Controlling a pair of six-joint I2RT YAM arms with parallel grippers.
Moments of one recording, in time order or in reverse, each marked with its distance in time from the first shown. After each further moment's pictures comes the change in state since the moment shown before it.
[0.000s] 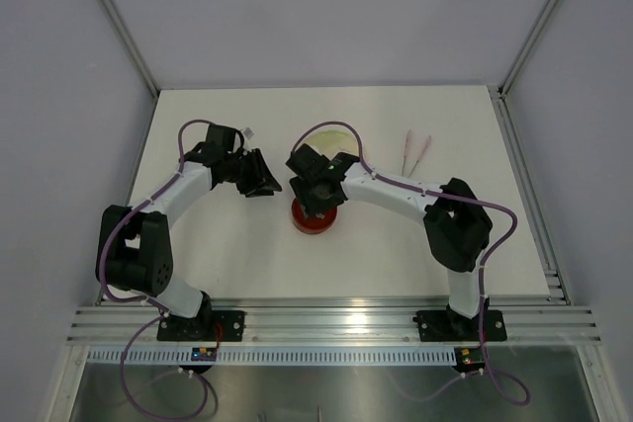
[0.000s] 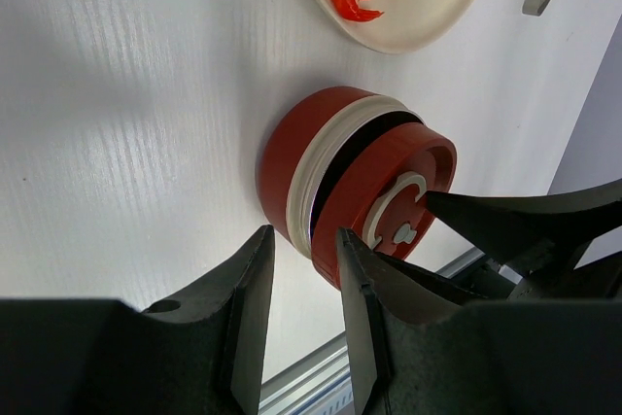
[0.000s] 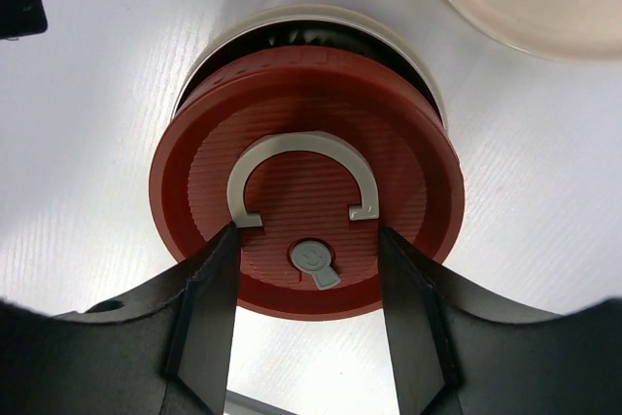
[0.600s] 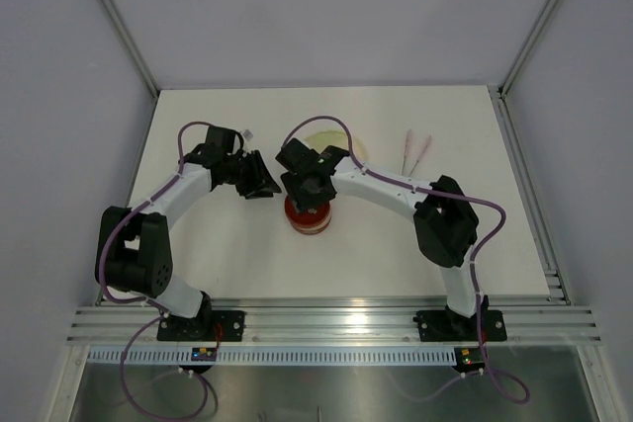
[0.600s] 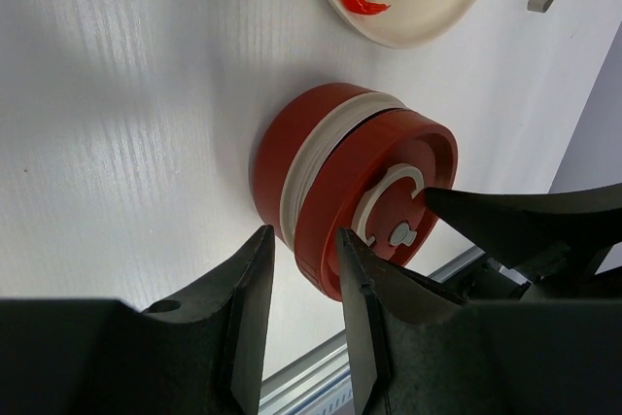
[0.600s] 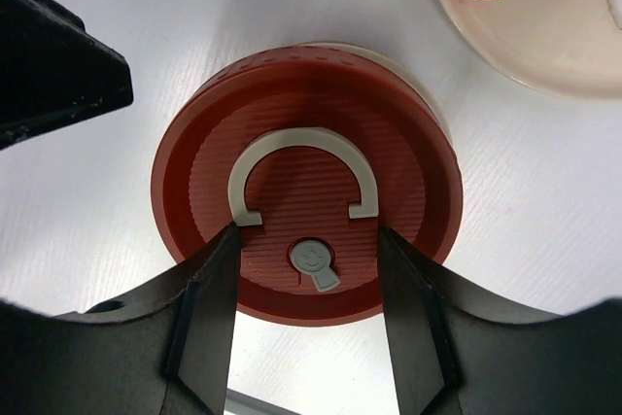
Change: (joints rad) left arm 0.002 -0.007 -0.016 -0.001 0.000 -0.003; right arm 0.013 0.079 0.145 -0.068 0.004 -0.006
